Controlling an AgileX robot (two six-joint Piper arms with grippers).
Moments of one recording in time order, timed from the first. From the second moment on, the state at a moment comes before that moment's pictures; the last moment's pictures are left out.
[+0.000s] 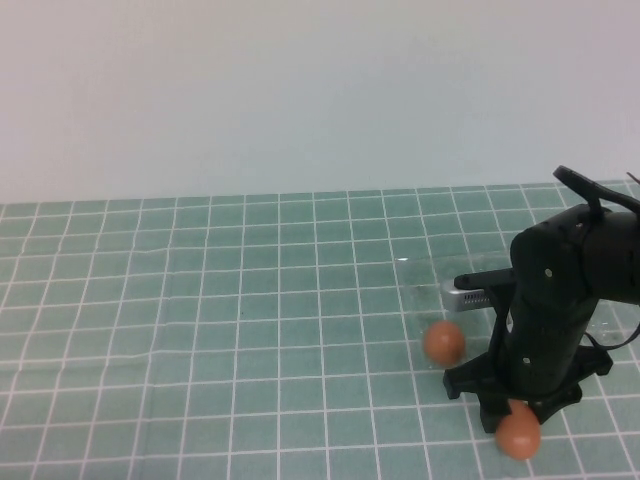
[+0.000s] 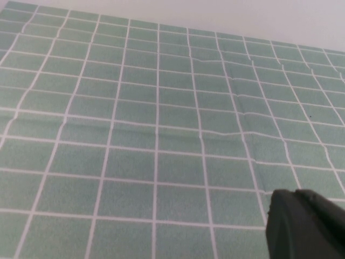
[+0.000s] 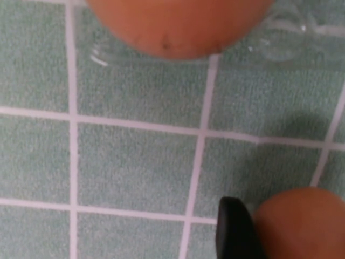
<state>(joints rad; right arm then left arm) 0.53 1.90 -1.15 0.00 0.90 0.37 -0.07 -0.03 0.03 0.01 0.36 -0.06</state>
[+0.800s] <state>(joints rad) 0.49 1.58 -0.90 -0.81 0.21 0.90 -0.07 -0.03 0.03 0.01 0.36 -0.06</state>
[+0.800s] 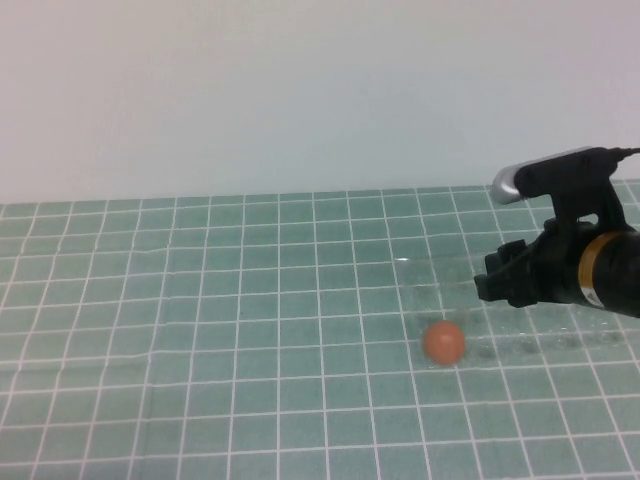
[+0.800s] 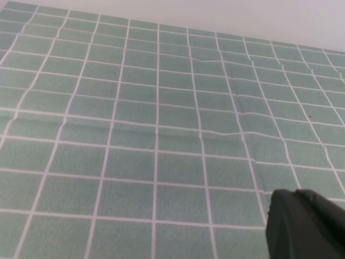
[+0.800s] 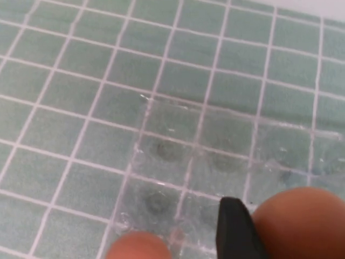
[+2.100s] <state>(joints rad) 0.38 1.54 -0.86 -1.17 0.05 1.14 -0.07 -0.03 0.03 0.01 0.36 -0.06</state>
